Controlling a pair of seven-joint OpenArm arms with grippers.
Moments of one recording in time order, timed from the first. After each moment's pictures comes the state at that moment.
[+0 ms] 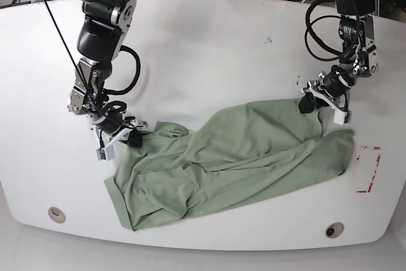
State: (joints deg) left arm -2.1 -18.6 -10.9 67.3 -41.2 -28.3 35.1; right arm 21.6 5.8 25.7 52.0 9.8 39.9 -31.3
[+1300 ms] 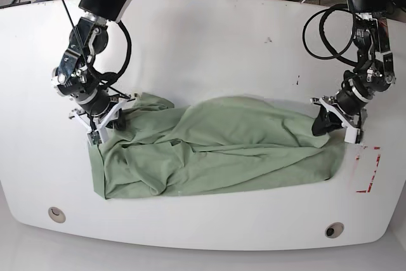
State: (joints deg) left arm -0.8 -23.0 -11.0 85.8 -40.3 -27.8 37.1; right arm 5.9 1.9 25.7 92.8 9.8 40.3 -52.6
